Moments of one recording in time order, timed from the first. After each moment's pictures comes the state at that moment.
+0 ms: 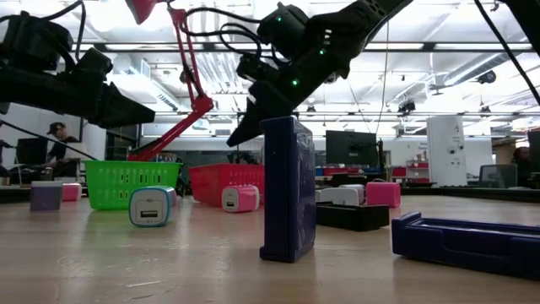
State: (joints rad) left arm 0.46 0.25 0.01 0.09 0.03 0.07; right arm -0.12 1.95 1.31 -0.06 0.00 -0.19
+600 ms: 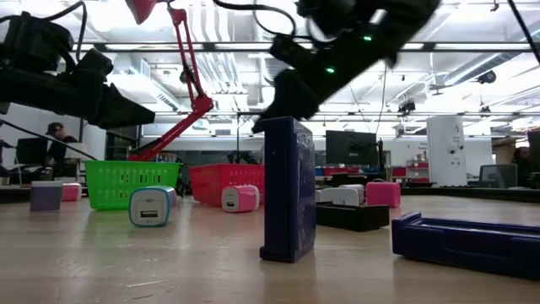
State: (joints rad) left arm 0.46 0.25 0.01 0.09 0.03 0.07; right arm 0.04 1.76 0.98 0.20 0.36 -0.08
